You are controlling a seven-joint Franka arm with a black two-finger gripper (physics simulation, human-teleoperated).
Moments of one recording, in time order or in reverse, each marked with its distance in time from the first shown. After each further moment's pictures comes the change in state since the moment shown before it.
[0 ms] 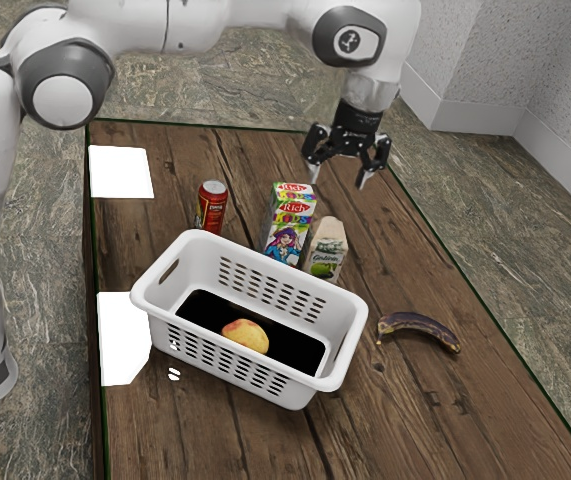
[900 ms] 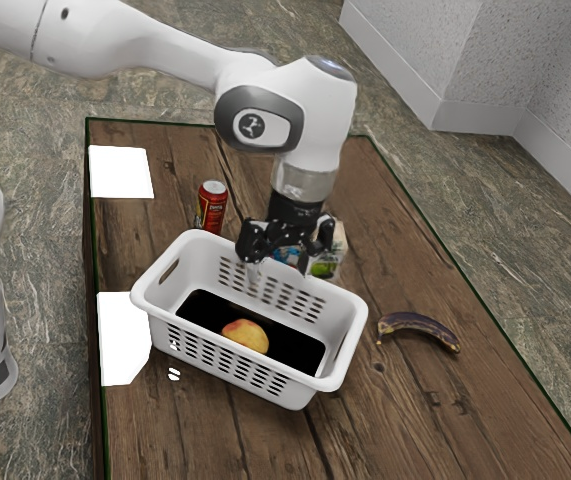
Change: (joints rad) arm -0.105 -0.456 -0.224 -0.708 -0.033 0.342 -0.542
